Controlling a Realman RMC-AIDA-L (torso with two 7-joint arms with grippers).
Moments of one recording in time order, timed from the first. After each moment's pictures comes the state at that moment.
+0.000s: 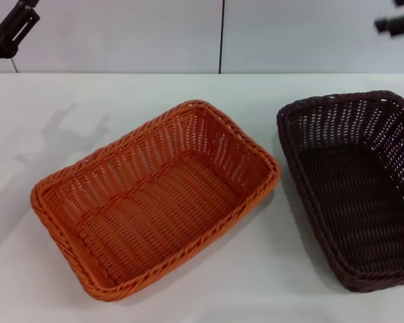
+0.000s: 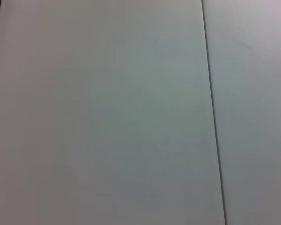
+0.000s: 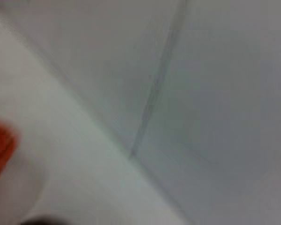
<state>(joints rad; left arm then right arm) -0.41 -2.06 0.92 0.52 0.80 1.35 -0.74 0.87 1.69 -1.04 -0.76 1.01 1.19 -1.37</state>
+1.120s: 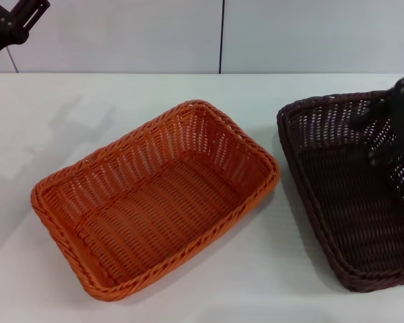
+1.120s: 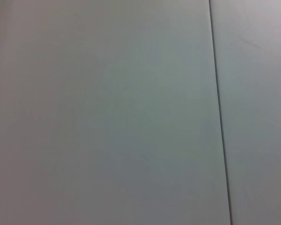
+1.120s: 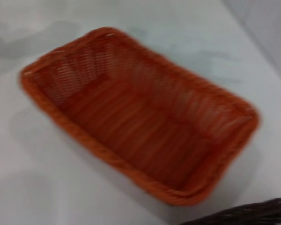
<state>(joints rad) -0.46 -2.06 0.92 0.50 0.77 1.31 -0.74 0.72 1.85 -1.02 -1.23 0.94 1.83 -1.38</state>
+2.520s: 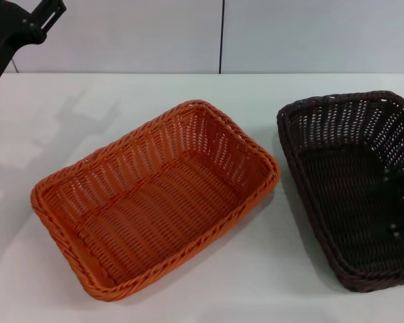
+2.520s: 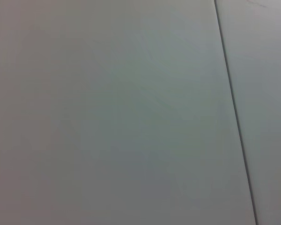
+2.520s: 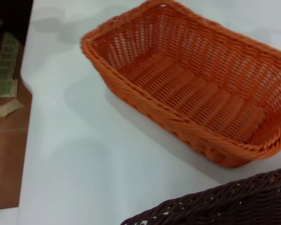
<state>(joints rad) -0.53 -2.07 0.91 0.42 0.75 1.23 -0.57 0.51 1.91 -1.05 -1.32 0.98 1.86 -1.47</state>
